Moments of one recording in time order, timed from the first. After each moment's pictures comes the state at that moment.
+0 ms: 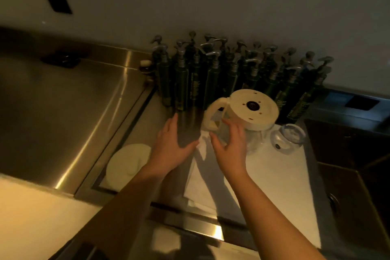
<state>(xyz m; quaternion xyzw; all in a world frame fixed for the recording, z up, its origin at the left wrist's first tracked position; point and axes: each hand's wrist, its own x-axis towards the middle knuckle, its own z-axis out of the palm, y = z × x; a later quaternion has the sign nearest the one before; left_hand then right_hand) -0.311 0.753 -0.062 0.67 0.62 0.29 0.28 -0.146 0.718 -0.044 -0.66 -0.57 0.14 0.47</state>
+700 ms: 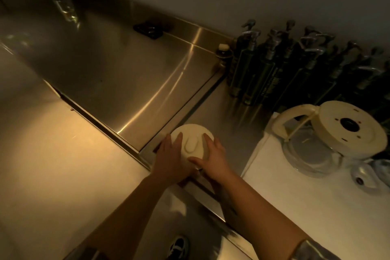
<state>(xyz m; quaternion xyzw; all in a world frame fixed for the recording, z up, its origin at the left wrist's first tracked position) -0.441 0.679 -0.121 0.62 0.75 0.11 0.21 -0.294 0.729 -0.126 -0.56 -0.71 0.41 0.14</state>
